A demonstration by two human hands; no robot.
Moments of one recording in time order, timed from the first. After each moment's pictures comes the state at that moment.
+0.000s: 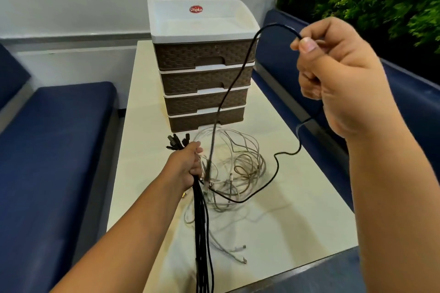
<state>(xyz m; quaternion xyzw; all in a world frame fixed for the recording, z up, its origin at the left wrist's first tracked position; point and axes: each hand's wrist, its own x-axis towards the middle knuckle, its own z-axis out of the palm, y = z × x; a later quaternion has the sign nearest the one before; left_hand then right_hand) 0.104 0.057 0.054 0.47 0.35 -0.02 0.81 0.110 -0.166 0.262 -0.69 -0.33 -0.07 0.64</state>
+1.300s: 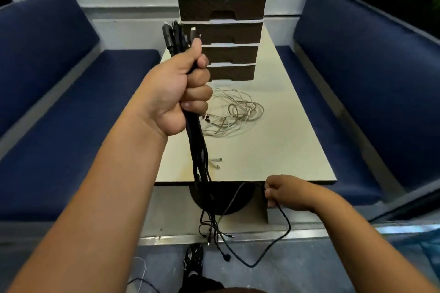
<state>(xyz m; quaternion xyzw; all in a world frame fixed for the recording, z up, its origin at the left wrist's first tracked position) -0.089 -0.099 0.215 0.54 0.14 0.07 0.83 0.005 -0.322 0.043 -0.86 -0.27 0.40 0.16</state>
